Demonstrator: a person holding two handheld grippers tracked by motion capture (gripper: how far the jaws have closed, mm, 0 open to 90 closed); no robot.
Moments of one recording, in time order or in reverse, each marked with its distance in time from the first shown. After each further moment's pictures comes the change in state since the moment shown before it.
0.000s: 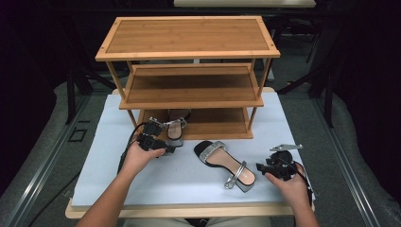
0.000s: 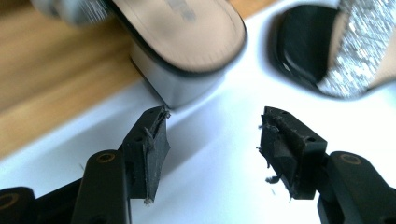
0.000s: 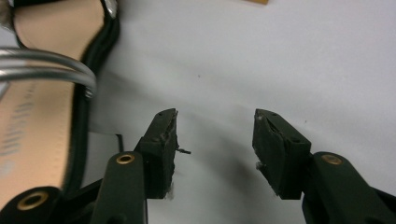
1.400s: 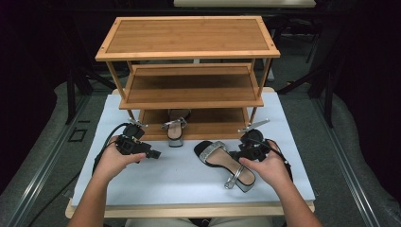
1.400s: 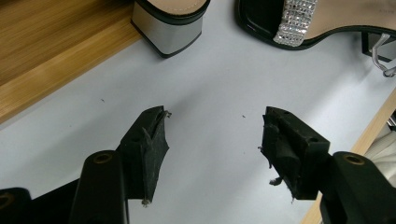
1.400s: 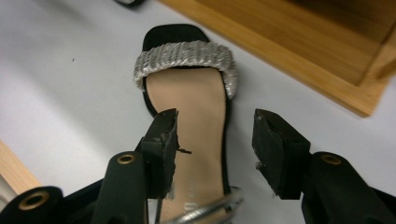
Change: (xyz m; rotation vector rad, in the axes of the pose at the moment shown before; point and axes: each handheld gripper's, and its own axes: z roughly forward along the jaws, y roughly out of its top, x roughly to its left) left arm 0.002 -0.021 -0.063 0.012 -0.037 0.047; right arm 0.078 0.088 -0.007 0.093 0.126 -0.196
